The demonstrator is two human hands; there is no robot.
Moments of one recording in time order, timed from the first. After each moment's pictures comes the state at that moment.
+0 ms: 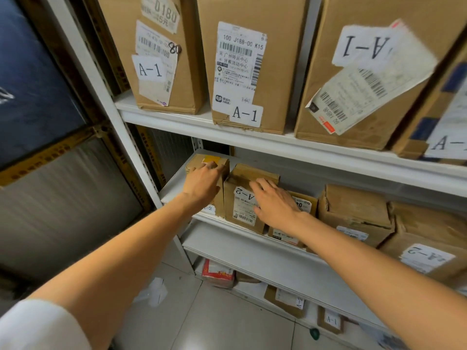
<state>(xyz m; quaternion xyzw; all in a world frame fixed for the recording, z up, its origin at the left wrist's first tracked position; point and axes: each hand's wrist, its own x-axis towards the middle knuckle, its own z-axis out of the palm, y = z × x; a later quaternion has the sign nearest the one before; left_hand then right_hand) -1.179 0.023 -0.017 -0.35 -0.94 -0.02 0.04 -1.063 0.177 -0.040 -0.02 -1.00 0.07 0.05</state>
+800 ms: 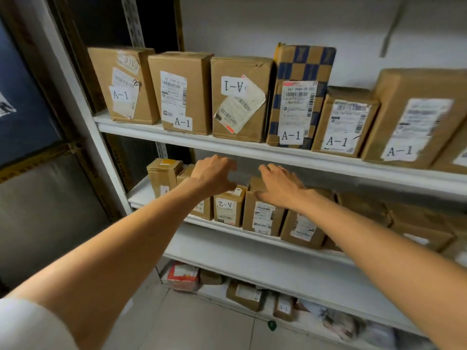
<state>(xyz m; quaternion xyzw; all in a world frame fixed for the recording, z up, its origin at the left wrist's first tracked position) -0.950 0.093 0.096 -0.42 -0.90 -0.08 0.07 -0.839 0.235 0.087 -0.12 -0.99 0.01 0.05</state>
